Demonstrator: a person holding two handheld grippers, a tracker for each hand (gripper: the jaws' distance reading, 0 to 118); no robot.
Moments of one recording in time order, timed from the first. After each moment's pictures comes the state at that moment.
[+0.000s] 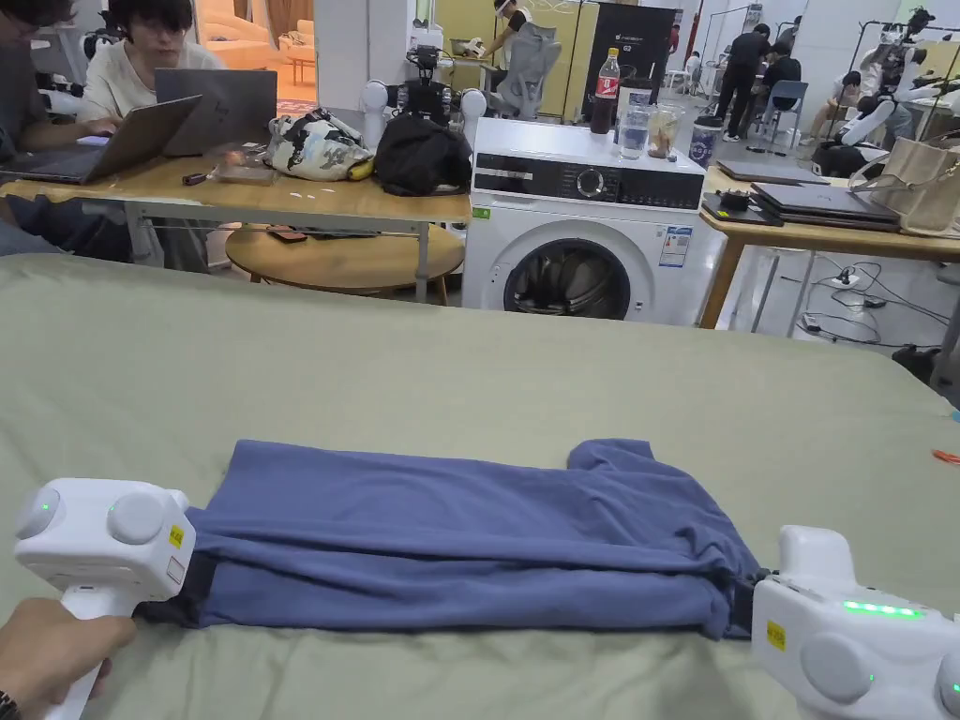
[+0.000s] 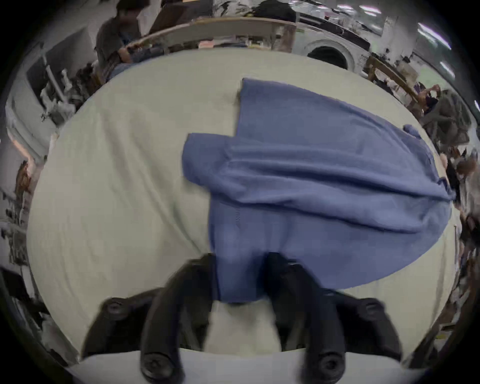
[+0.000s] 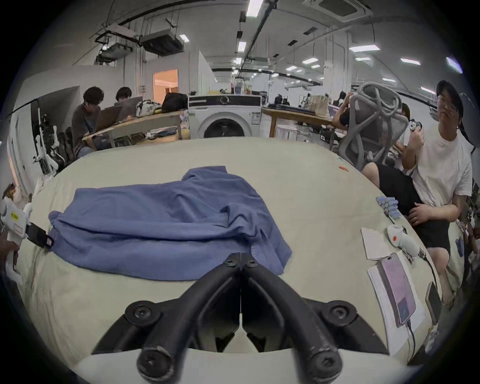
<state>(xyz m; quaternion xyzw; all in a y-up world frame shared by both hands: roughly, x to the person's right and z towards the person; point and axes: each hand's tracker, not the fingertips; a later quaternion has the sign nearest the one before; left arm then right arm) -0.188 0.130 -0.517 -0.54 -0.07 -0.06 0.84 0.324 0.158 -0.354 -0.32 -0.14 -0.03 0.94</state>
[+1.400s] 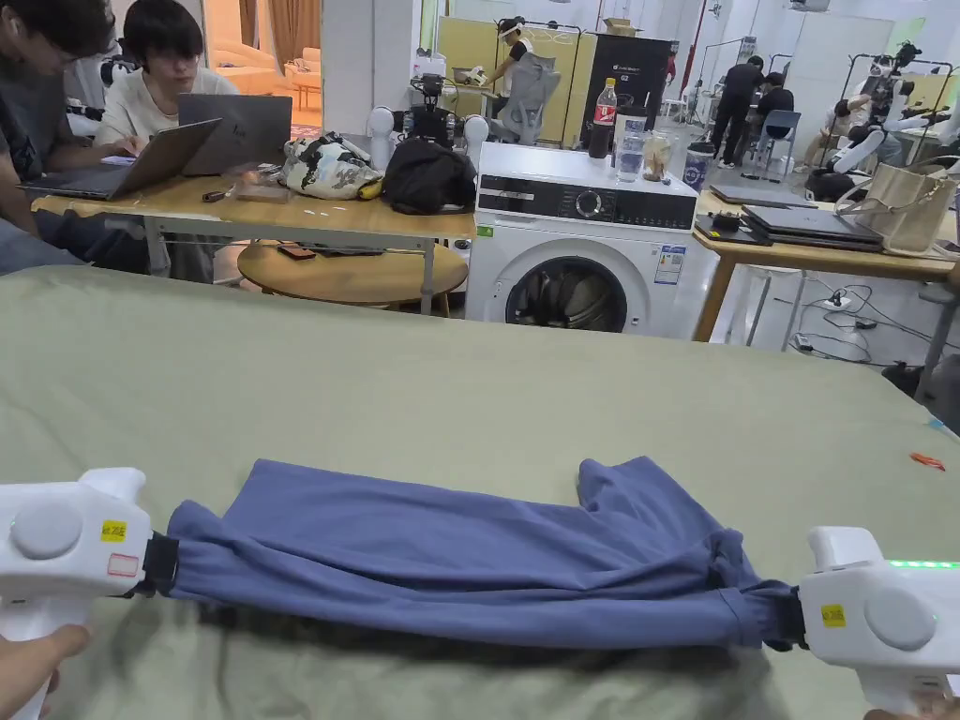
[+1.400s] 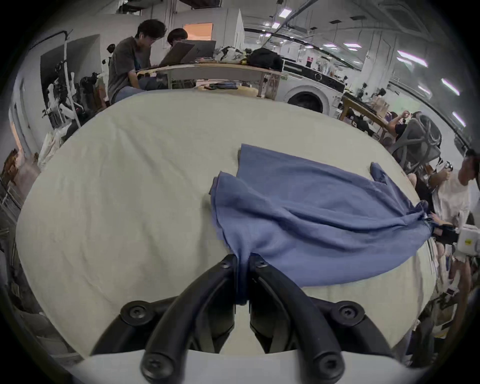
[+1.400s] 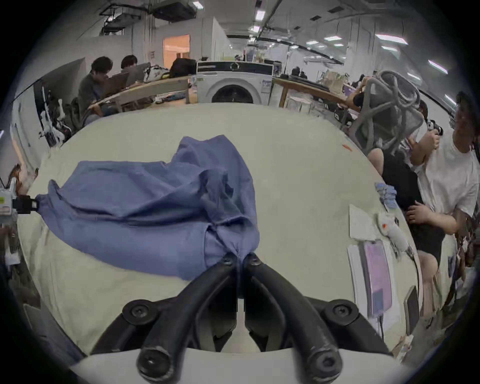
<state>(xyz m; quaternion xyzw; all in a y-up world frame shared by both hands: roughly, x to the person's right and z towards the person) -0.249 0.178 -0.418 -0.45 -0.12 0.03 0.89 0.348 0.186 -0.295 -0.42 -0.10 -0.01 0.90</state>
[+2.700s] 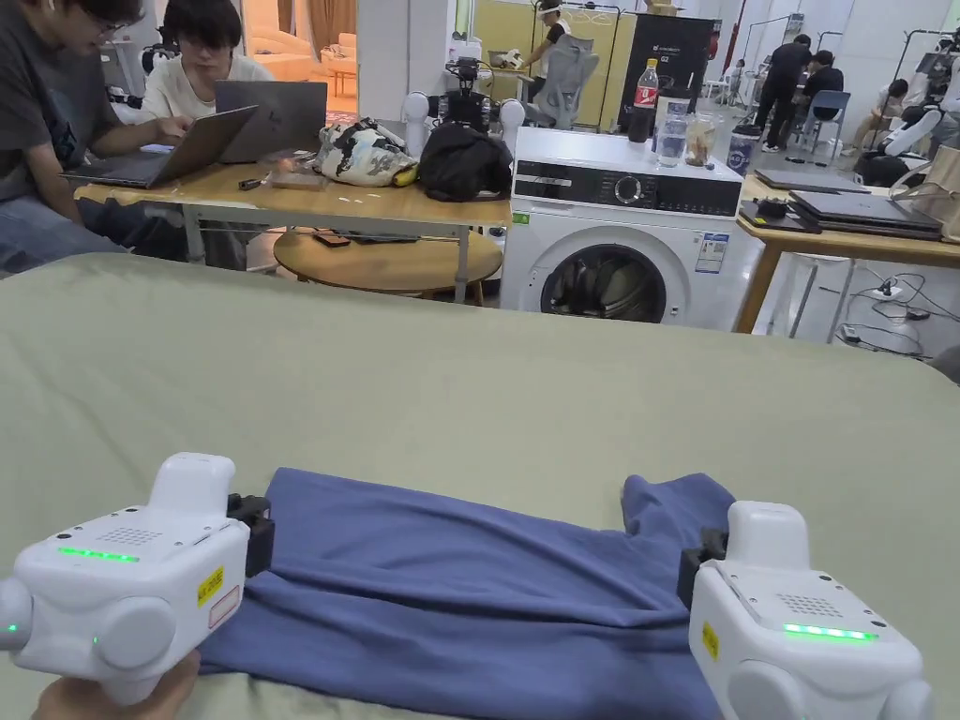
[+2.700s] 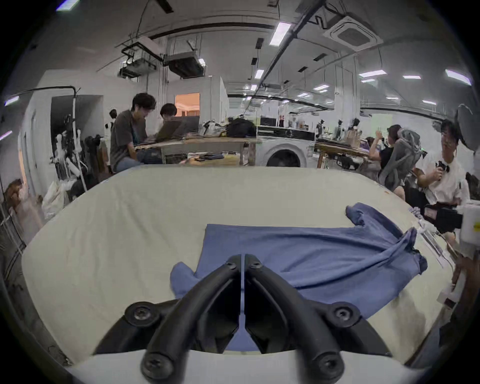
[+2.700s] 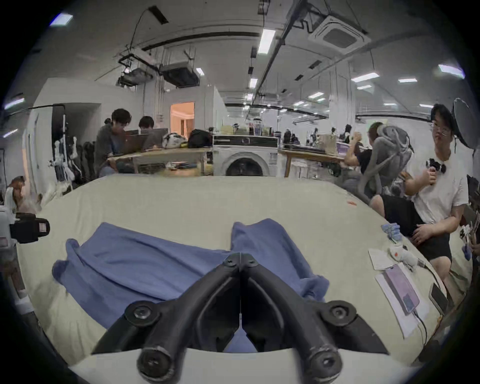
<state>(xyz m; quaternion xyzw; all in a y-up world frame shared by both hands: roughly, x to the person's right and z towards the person) -0.183 0.201 -0.368 -0.23 -0.13 -0.01 0.96 0.198 0.194 -0.302 -0.20 -0.10 -0.01 0.98</state>
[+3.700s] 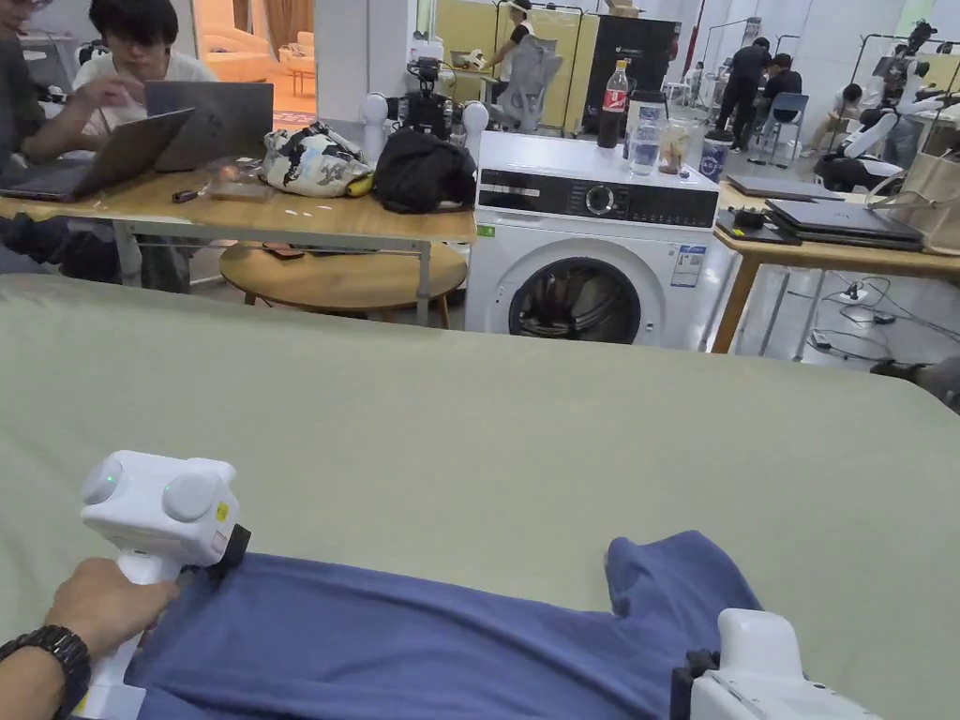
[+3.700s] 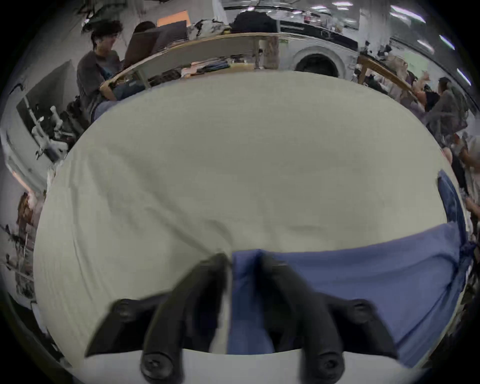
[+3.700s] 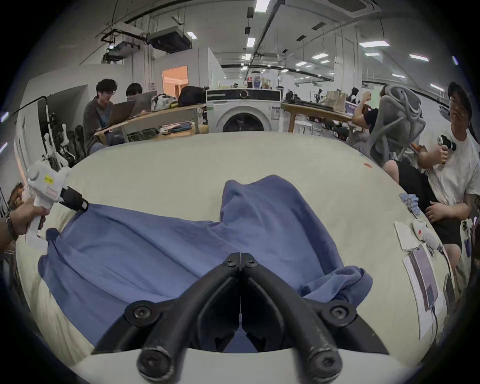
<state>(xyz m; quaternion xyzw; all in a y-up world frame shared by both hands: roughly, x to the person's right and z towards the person) -0.148 0.133 -0.620 -0.49 -0.11 -0.10 0.86 0.253 0.142 -0.382 -0.32 -0.10 -0.04 0.94</state>
